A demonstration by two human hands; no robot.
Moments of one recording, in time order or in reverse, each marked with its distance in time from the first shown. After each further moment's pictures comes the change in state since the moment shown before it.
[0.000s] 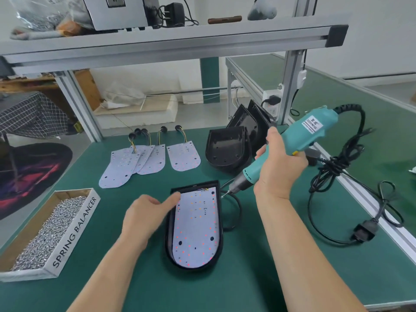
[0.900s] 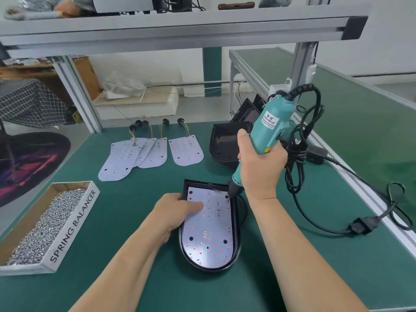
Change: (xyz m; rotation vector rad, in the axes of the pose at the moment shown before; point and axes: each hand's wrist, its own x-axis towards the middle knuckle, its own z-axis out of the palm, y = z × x) left_hand 0.006 0.010 0.031 -0.243 -0.386 -0.009; right_hand -0.010 0.036 0.013 -0.350 -0.243 -0.280
